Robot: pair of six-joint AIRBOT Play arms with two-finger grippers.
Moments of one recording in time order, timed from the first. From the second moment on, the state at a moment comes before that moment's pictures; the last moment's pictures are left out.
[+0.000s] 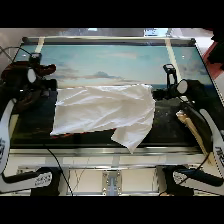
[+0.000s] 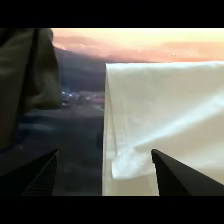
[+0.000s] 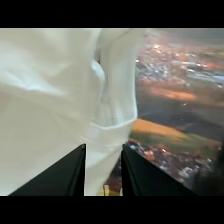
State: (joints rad) left arm 0.01 -1.34 1.31 1.74 -0.98 -1.65; right arm 0.04 -1.28 1.11 -1.50 0.92 1.46
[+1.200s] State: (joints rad) left arm 0.04 -0.85 0.84 1.64 -0.99 -1.65; right arm 0.13 -0.86 0.21 -0.64 0.71 1.53
